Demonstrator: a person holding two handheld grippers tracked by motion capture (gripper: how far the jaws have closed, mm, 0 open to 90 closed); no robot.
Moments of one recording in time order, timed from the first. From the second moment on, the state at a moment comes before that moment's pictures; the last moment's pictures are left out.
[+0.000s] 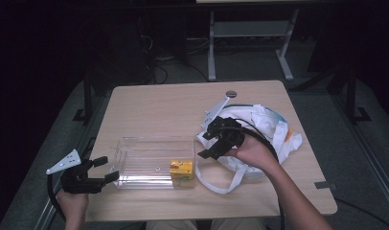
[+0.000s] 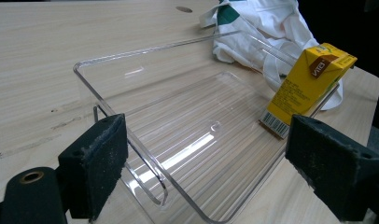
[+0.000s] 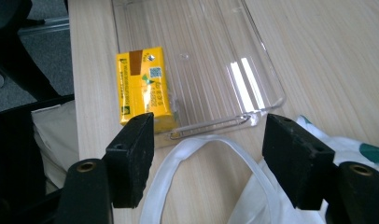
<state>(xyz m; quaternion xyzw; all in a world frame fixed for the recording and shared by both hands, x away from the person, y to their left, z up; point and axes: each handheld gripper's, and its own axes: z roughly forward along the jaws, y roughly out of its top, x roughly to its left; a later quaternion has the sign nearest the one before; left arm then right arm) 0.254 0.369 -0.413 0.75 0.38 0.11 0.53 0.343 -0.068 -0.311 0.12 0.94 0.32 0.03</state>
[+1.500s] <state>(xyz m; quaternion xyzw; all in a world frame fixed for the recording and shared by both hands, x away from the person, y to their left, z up) 0.253 0.368 -0.414 0.75 0.38 0.11 0.53 0.340 -0.156 -0.334 0.23 0.92 0.32 0.06</state>
